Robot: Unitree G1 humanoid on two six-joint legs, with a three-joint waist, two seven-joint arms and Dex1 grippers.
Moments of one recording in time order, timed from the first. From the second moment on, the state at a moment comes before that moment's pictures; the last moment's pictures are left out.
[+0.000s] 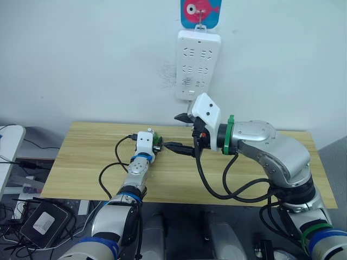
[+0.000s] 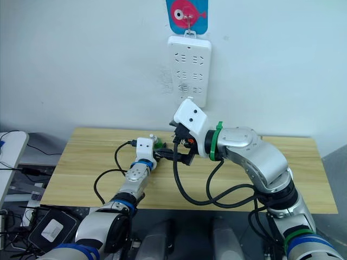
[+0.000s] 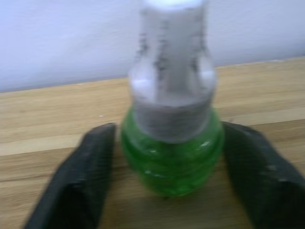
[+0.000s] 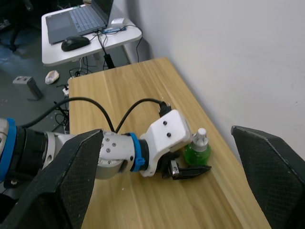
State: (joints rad) left arm -0.70 0.13 0.09 1.20 0.02 -0.44 -0.07; right arm -0.76 -0.38 0.26 -0.49 0.43 1.02 0.62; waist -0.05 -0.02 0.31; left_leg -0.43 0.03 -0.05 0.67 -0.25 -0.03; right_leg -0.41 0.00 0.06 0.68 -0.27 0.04
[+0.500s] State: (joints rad) left arm -0.55 0.26 -0.13 0.63 -0.02 -0.21 -0.65; right arm -0.42 -0.63 0.11 -0.54 0.45 0.89 0.72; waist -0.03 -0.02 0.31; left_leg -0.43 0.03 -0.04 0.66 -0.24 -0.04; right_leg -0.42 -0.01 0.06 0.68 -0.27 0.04
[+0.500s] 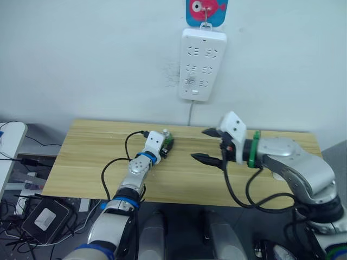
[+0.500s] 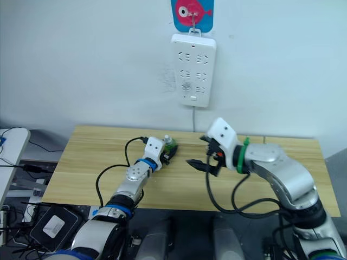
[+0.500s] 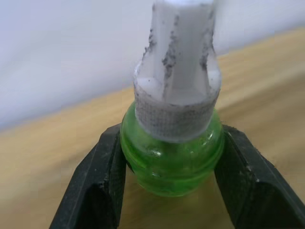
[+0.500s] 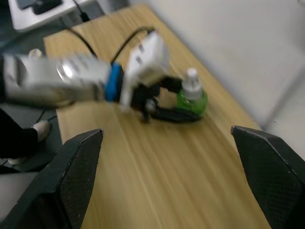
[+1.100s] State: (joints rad) left arm -0.70 0.41 -0.24 0.29 -0.22 0.08 -1.27; right arm -0.42 -0.49 0.11 -0.50 0.47 0.77 0.69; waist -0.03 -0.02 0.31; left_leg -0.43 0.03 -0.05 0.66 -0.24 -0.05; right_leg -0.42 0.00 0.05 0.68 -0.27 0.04
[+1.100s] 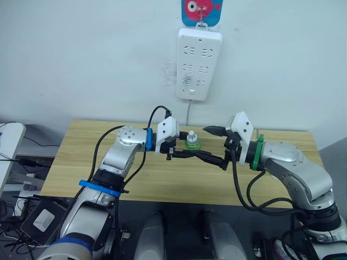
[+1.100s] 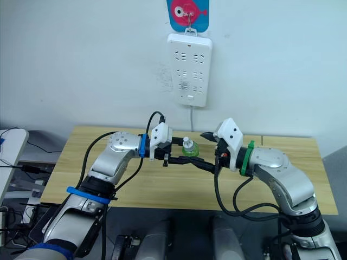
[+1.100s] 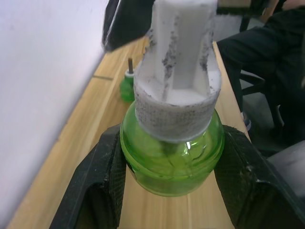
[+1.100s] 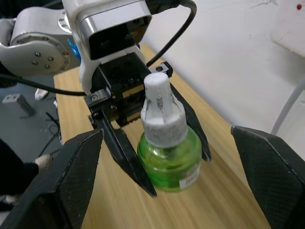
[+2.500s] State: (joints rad) left arm -0.62 0.52 -0.25 0.22 -0.27 0.12 -1.39; right arm -0.46 -0.65 0.15 -0.20 0.48 0.51 1.21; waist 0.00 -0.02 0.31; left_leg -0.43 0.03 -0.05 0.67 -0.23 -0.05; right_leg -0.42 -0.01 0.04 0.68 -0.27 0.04
